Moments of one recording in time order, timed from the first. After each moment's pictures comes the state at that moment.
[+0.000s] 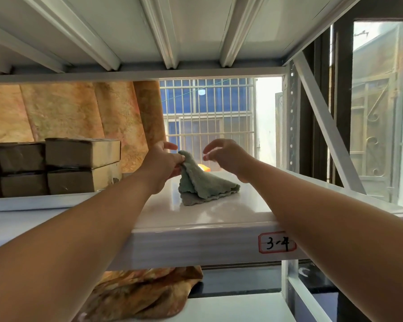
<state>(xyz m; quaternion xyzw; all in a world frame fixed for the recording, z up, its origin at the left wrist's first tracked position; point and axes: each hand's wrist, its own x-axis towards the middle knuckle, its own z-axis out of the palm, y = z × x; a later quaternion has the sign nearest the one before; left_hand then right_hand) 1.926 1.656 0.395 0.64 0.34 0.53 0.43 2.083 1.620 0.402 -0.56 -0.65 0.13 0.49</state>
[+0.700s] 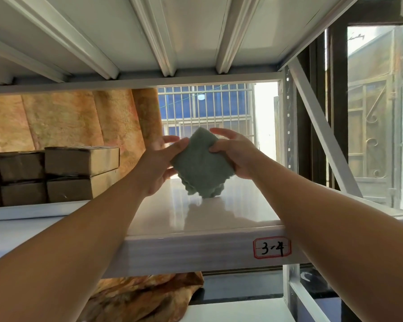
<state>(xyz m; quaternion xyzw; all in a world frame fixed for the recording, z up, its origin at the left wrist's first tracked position) 1.923 1.651 0.405 0.66 0.23 0.52 0.50 2.098 1.609 0.418 -0.42 -0.58 0.32 0.61</state>
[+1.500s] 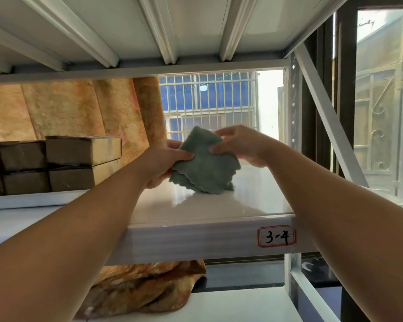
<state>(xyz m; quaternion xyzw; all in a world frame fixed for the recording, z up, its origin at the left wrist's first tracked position) 1.920 1.659 0.397 0.72 0.28 0.42 0.47 2.105 1.598 0.420 -0.52 -0.68 0.22 0.47</state>
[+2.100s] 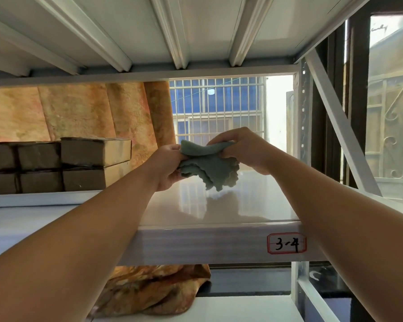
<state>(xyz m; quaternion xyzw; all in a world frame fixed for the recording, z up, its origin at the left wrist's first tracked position) 1.917 1.661 0.397 0.65 0.28 0.47 0.53 2.090 1.594 0.417 -0.48 -0.74 0.11 0.46</state>
